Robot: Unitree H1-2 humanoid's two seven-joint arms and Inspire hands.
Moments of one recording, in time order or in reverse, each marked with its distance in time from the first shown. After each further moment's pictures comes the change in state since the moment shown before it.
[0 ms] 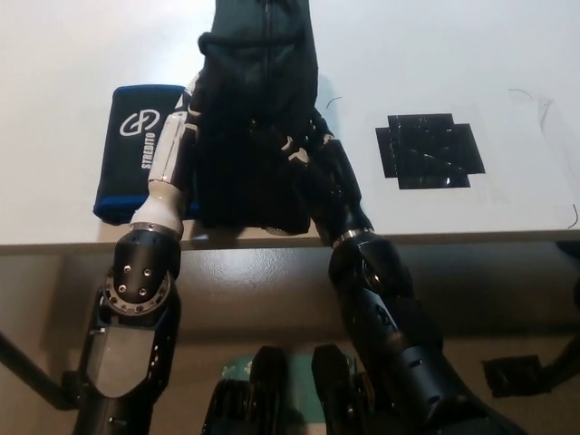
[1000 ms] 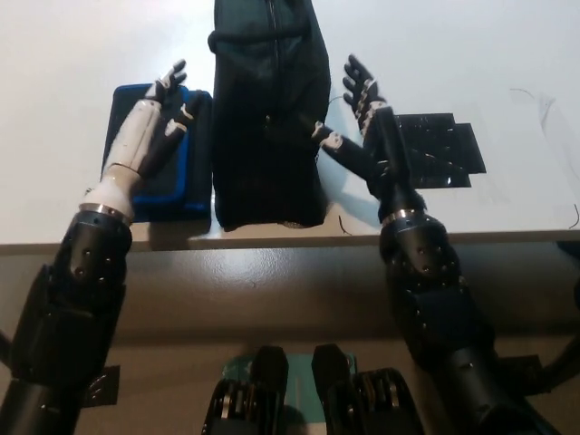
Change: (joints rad) left_arm -0.018 0.215 -0.130 -0.081 0.236 0.075 0.000; right_arm 0.087 -0.127 0.112 -0.296 -0.307 -0.017 -0.234
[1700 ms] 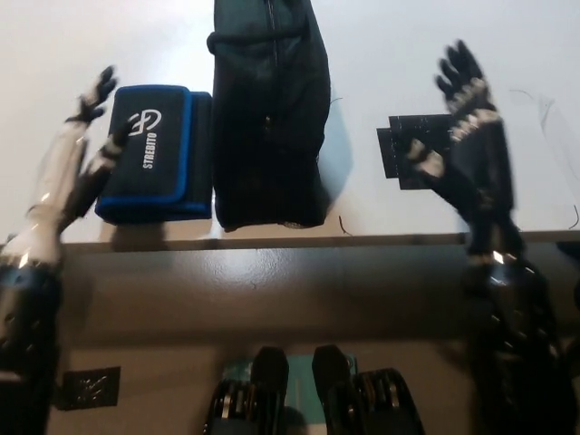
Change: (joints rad) left_arm 0.246 0.076 0.141 -0.328 -0.041 -0.007 -0.025; right_arm 0.306 -0.116 -0.032 -0.579 0.049 0.074 0.054
